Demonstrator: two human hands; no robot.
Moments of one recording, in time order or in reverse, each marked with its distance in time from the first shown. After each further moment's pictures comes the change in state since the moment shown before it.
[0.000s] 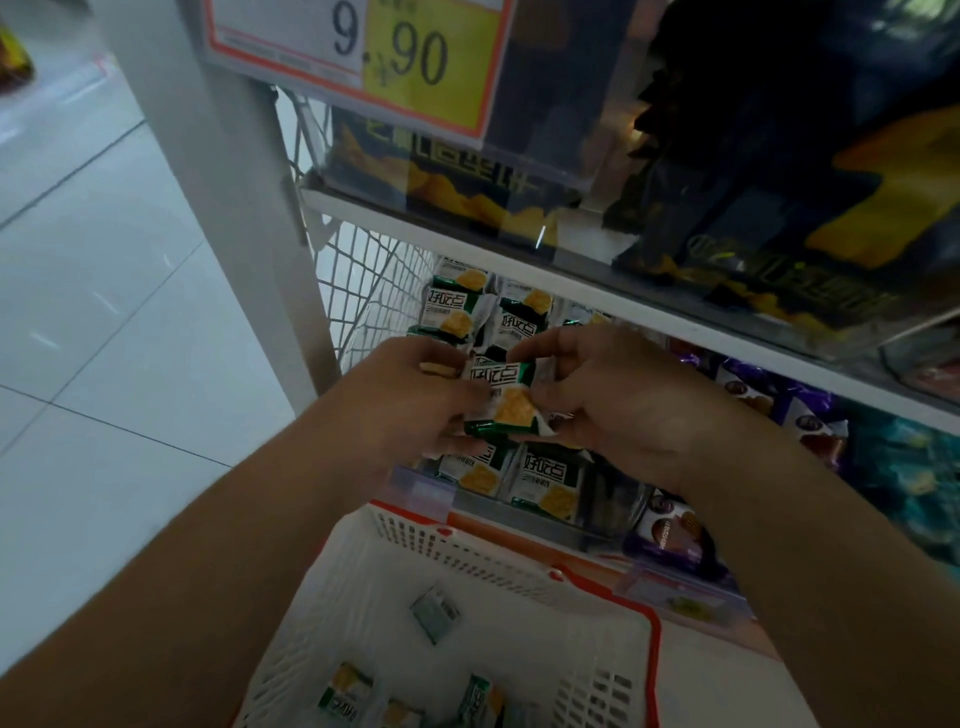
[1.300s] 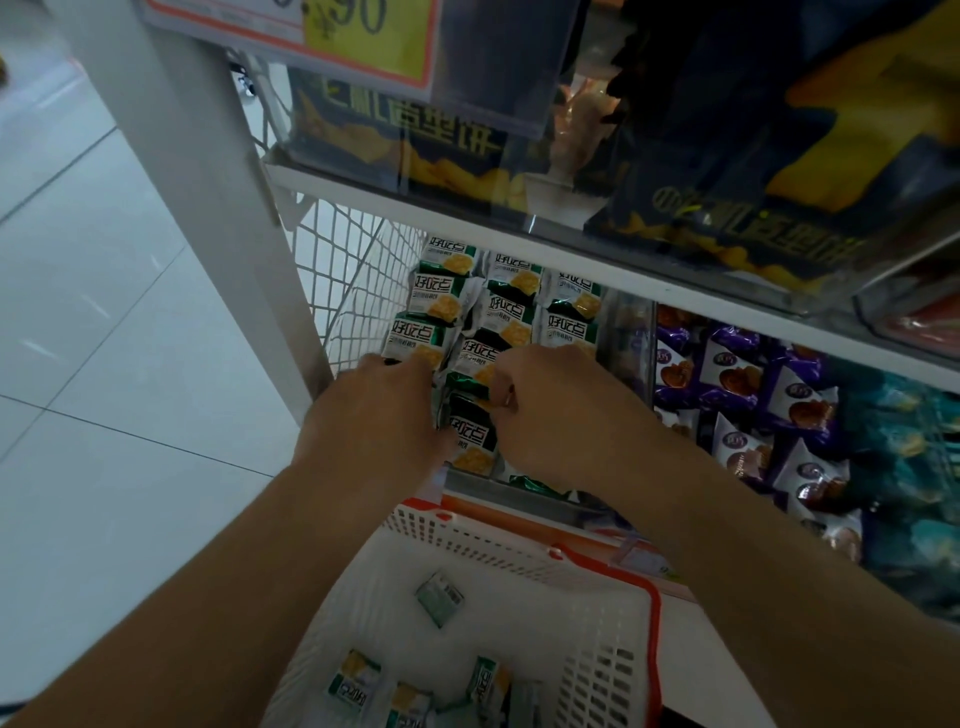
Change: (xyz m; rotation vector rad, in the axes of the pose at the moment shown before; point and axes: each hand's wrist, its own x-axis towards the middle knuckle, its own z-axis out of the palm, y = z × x) left_hand 0.012 -0.044 -0.006 1.236 0.277 0.329; right_hand 0.008 0.032 0.020 -1.170 0.175 -0.300
